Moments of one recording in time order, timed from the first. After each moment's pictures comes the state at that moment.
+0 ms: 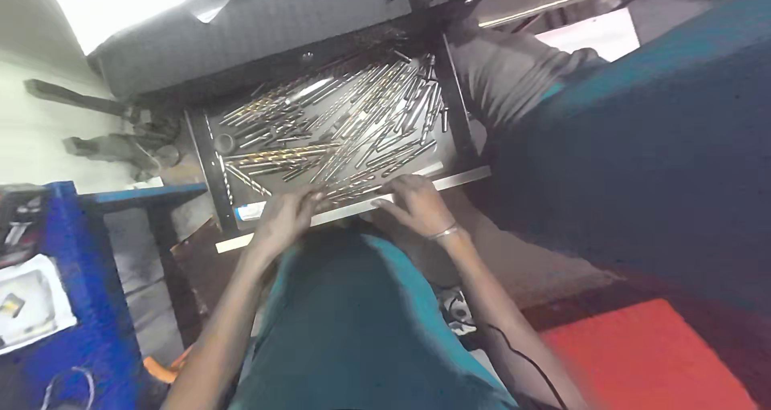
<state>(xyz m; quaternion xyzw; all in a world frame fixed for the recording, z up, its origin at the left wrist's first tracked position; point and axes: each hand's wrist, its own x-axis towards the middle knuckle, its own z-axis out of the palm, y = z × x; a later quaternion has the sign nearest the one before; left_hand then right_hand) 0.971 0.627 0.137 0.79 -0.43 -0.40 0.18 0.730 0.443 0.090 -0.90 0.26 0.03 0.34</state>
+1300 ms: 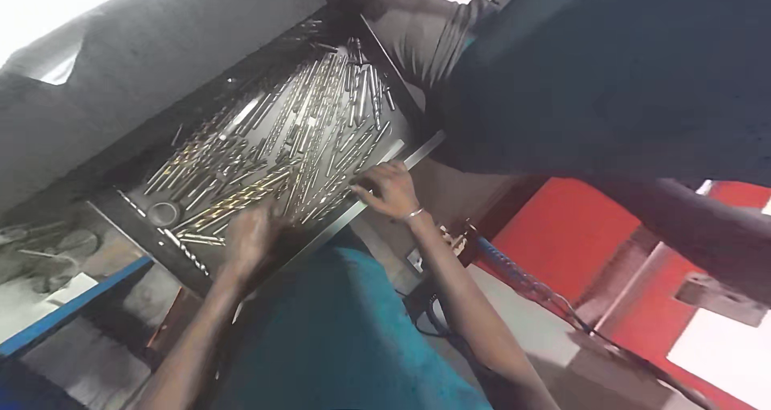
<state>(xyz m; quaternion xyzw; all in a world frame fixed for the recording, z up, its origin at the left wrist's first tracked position) 1.041 0.589 0.089 0.75 -0.52 -0.41 -0.05 0.753 0.474 0.066 -0.88 0.42 -0.09 0.22</state>
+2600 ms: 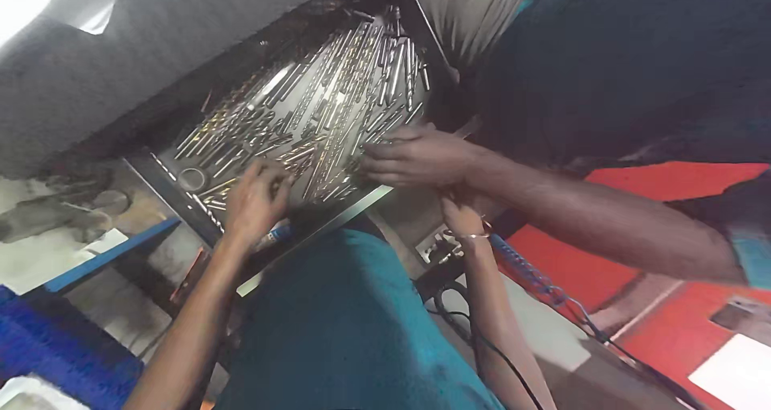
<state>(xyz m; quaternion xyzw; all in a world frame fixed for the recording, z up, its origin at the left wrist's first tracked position) 1.073 0.606 0.089 0.75 -0.55 -0.33 0.14 0.694 0.530 0.118 -0.57 0.74 0.08 0.34</state>
